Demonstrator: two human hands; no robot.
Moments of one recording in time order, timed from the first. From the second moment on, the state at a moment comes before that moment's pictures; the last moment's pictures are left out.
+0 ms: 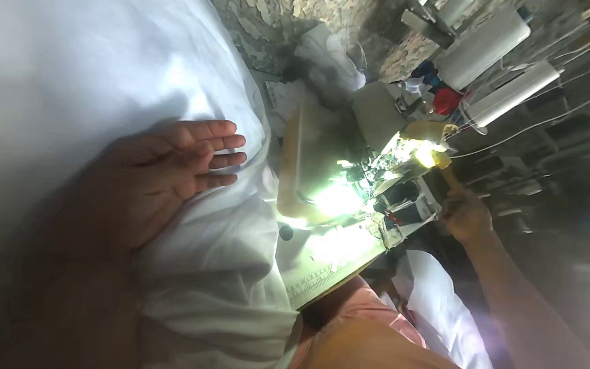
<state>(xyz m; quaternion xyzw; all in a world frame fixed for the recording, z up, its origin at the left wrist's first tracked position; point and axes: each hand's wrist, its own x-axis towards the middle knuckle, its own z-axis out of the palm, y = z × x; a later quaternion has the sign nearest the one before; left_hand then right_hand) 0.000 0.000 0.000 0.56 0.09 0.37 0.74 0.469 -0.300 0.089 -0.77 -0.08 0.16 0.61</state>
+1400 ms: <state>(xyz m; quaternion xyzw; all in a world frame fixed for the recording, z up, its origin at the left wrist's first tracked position) -0.001 -0.005 0.006 0.57 0.12 0.37 0.73 0.303 -0.199 0.090 -0.64 -0.55 0.10 0.52</state>
